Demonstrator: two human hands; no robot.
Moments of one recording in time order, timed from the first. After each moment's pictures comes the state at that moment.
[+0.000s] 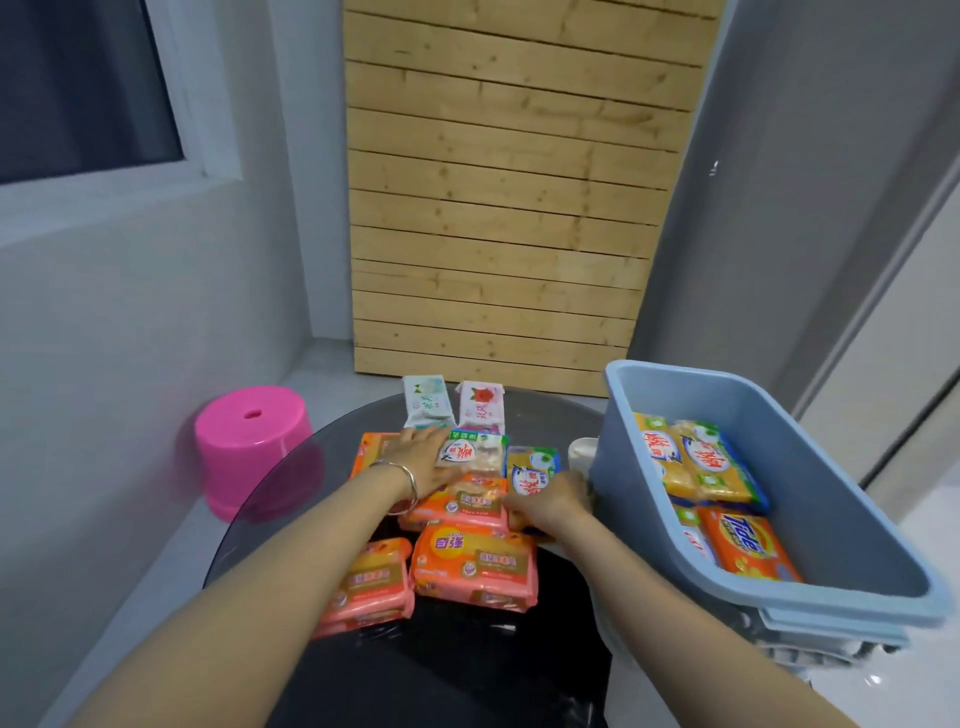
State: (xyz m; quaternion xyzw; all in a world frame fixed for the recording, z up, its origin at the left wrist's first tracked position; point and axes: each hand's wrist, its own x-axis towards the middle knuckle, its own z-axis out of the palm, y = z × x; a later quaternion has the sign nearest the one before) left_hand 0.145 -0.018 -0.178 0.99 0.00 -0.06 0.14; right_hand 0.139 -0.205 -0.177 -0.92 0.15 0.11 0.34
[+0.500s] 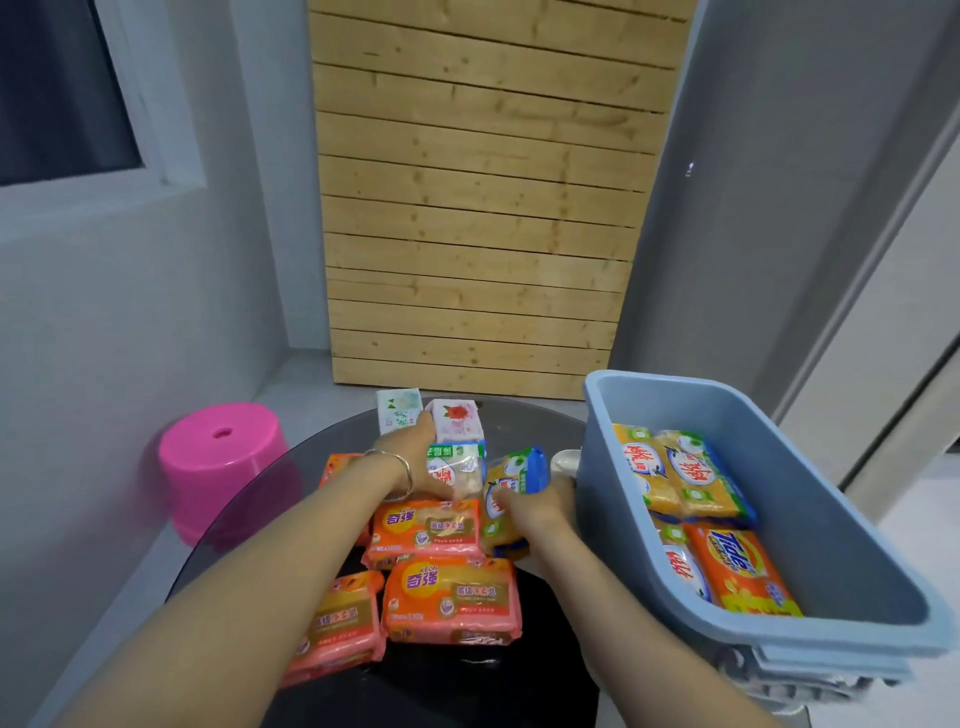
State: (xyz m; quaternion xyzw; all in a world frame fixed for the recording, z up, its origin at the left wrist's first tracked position) left_hand 0.181 -0.028 -0.162 0.99 0.01 -0.07 0.16; right_hand 0.141 -0.202 -0.167 -0.80 0.21 0.05 0.55
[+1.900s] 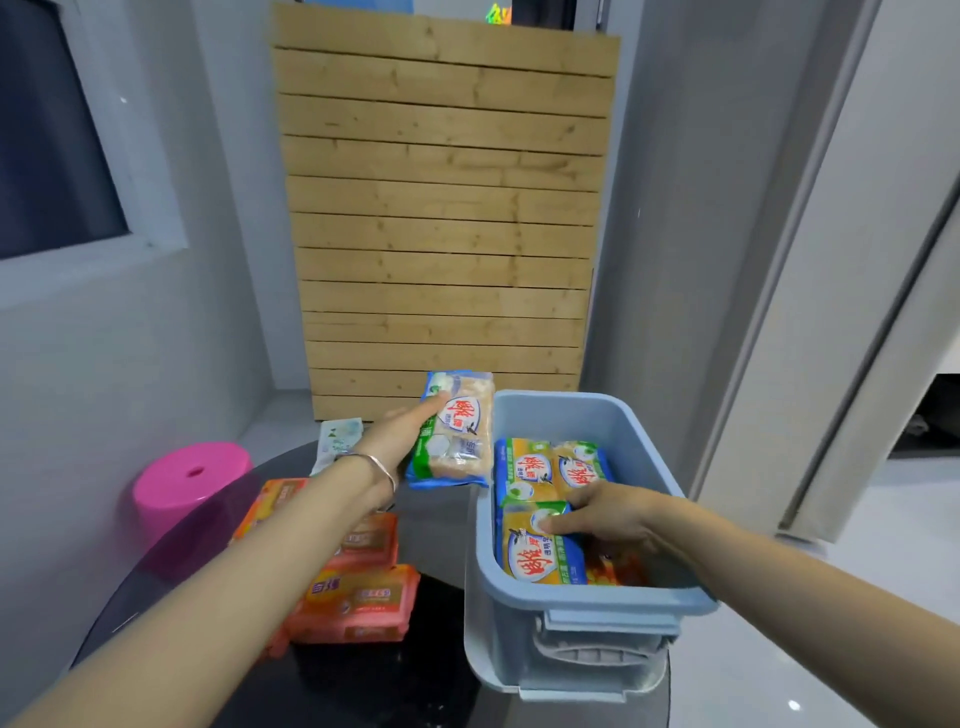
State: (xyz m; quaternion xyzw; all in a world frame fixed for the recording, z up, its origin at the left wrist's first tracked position) left_hand 0.117 -0.159 -0.059 0.62 0.10 -0.02 0.78; right_hand 0.118 -0.391 -0.075 -0.87 -0.03 0.32 0.38
